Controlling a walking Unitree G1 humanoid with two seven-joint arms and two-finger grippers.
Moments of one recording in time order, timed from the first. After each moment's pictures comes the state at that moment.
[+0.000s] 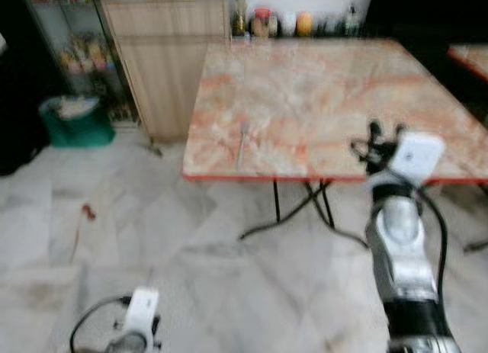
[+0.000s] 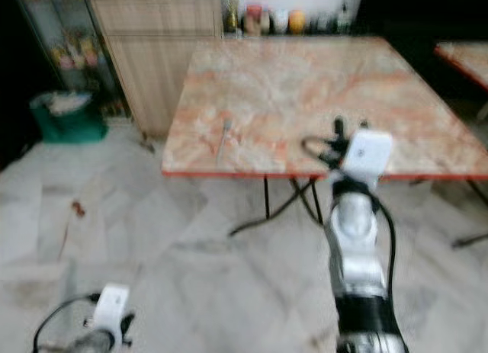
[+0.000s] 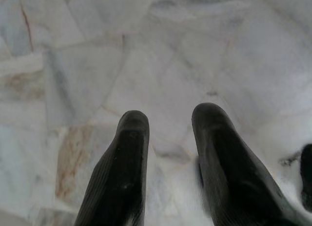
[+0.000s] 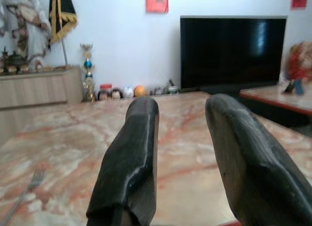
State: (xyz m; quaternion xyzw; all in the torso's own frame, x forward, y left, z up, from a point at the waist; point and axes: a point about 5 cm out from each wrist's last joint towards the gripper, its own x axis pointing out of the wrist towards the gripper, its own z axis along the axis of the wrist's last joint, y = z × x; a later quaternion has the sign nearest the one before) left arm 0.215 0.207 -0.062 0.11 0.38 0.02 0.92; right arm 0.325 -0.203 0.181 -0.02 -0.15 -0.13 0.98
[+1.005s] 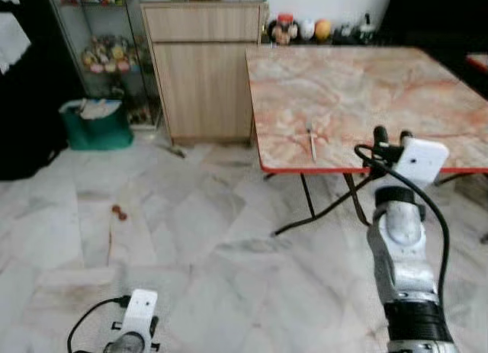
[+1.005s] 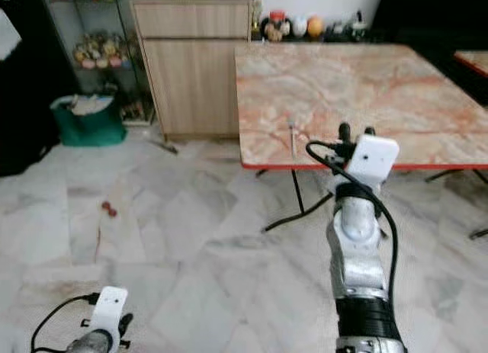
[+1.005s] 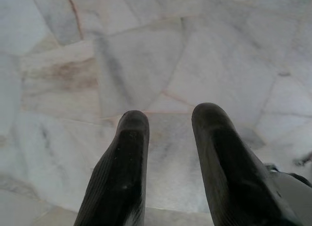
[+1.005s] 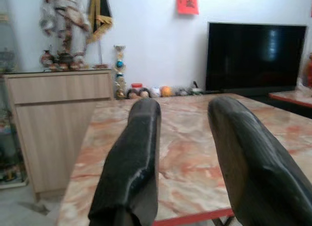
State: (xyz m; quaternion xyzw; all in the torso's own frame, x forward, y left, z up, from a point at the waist) left arm 0.211 0.219 -0.061 0.12 0.39 0.03 0.91; right arm 0.326 -0.188 0.178 -0.01 -0.14 -0.10 0.98
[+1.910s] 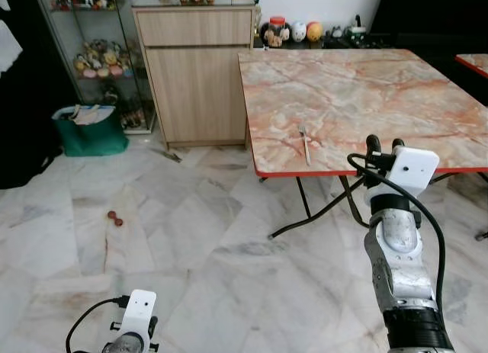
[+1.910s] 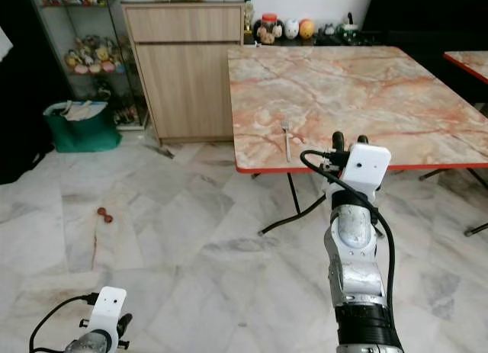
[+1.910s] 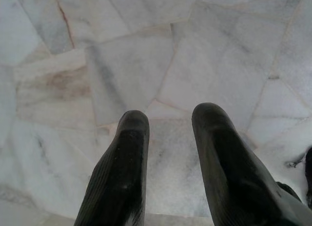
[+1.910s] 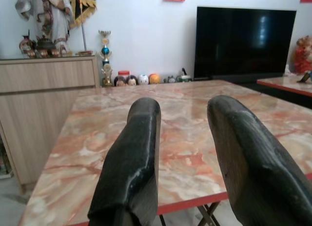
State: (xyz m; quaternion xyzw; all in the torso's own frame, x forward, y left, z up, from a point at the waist) left arm 0.210 0.213 -0.063 0.12 0.39 0.02 0.91; right arm 0.320 -0.196 0.163 -0.02 -0.12 -0.11 0.99
